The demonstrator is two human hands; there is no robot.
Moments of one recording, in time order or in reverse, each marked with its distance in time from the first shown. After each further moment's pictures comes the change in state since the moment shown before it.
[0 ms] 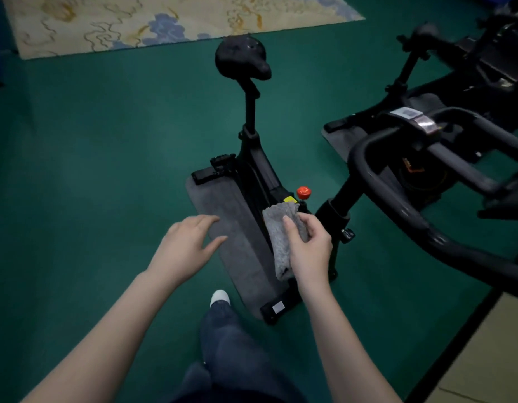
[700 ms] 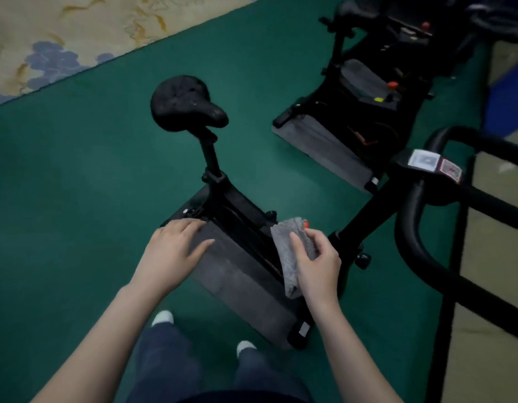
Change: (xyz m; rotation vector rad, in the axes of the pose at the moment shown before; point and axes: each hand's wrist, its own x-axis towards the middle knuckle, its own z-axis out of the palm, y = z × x) left_hand 0.263 -0.089 -0.085 0.054 -0.150 0.287; right_hand 0.146 -0.052 0.117 -0.091 0.378 0.122
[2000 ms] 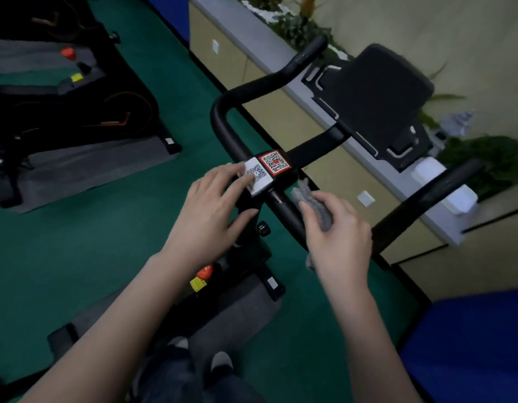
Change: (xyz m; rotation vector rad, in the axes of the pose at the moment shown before) left_hand 0.278 0.268 0.014 -0.200 -0.359 1.443; right_hand 0.102 -0.083 -0.072 -0.651 1.130 0.453
